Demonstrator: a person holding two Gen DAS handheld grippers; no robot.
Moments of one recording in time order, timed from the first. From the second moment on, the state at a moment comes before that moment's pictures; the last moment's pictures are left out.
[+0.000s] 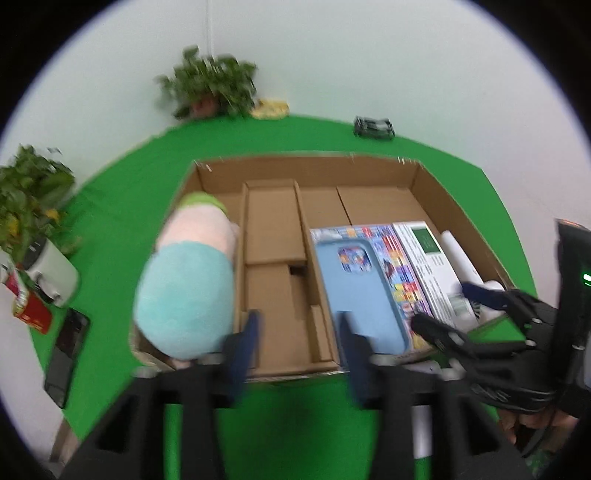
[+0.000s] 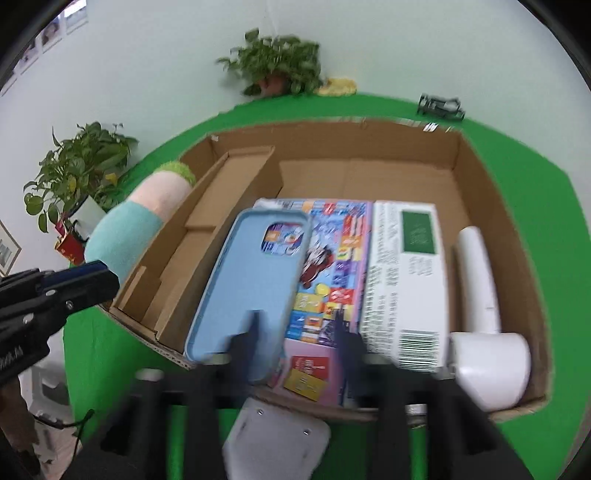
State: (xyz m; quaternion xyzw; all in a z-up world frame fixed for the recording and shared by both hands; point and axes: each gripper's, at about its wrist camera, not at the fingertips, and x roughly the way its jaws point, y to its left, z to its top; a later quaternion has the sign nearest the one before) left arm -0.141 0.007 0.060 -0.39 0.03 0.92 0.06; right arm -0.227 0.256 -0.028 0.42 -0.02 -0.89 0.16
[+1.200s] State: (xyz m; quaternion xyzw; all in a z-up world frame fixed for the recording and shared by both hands) left arm -0.105 0.026 0.019 -0.46 -0.11 0.84 0.27; right arm -0.096 0.293 -0.021 0.40 -0.07 -0.89 0.22
